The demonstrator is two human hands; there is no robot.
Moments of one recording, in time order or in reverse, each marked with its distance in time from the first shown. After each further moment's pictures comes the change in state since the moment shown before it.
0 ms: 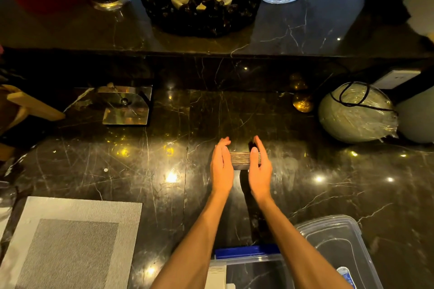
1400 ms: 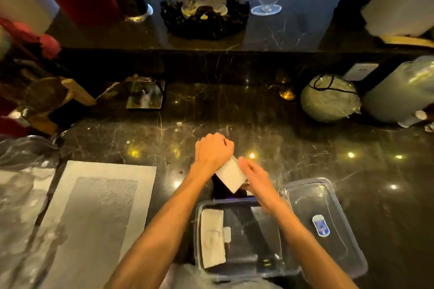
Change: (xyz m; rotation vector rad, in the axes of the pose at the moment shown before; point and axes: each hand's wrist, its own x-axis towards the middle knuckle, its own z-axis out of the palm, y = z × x) left_hand -0.080 0.110 -0.072 0.981 -0.158 0.185; right_hand -0.143 -0.067 -0.084 0.158 -0.510 0.344
